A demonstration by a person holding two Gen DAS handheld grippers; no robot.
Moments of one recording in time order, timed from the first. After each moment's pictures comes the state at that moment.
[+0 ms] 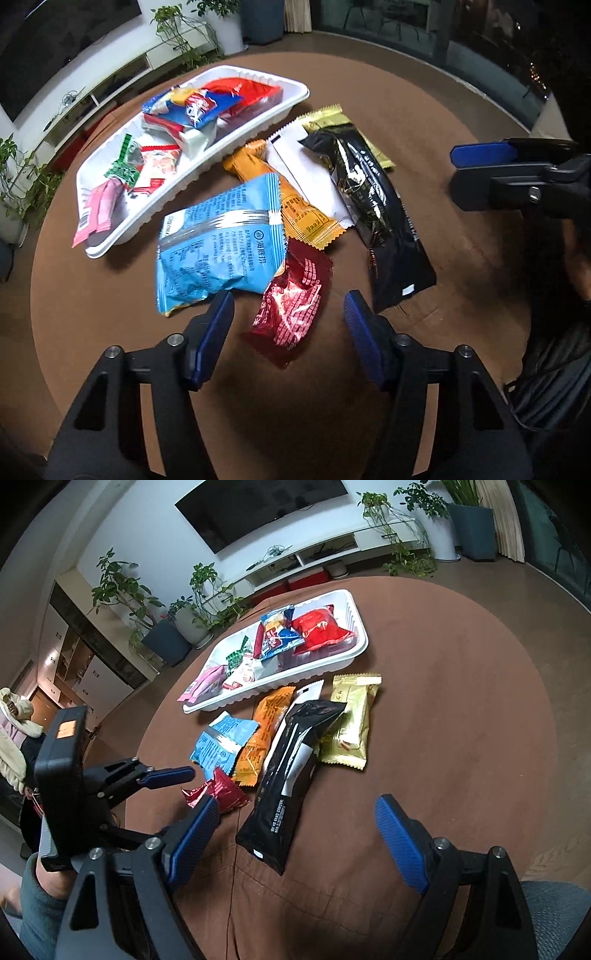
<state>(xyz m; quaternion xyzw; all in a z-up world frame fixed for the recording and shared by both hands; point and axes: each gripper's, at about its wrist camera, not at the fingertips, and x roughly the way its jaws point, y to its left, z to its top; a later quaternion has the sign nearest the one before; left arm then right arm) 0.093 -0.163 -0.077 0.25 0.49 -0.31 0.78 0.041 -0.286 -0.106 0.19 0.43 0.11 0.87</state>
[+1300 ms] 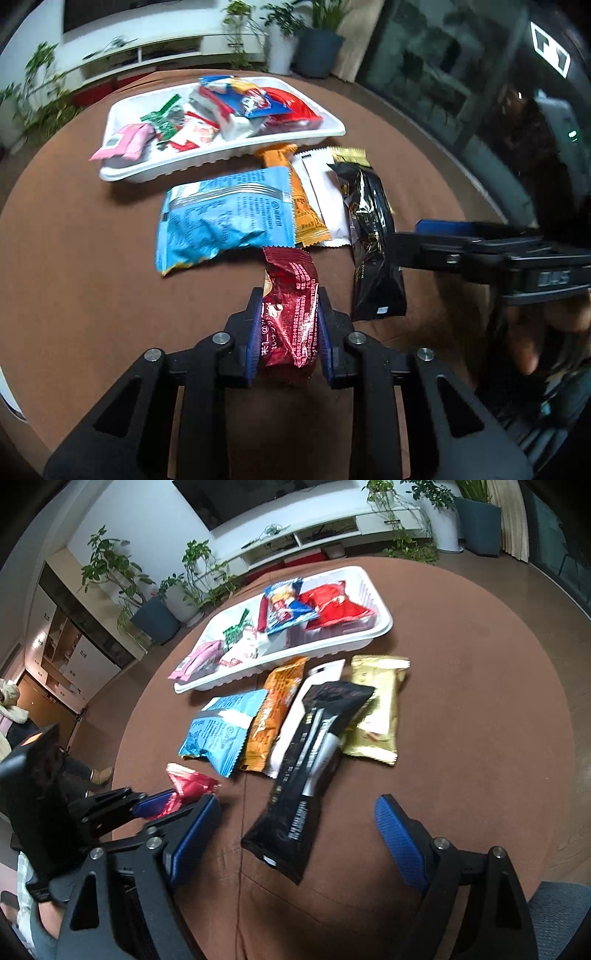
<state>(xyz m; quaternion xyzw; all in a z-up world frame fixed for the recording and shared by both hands) 0.088 -0.111 -0.077 0.03 0.48 -0.29 0.83 0.064 -0.248 -0.114 0.16 0.48 0.09 0.86</state>
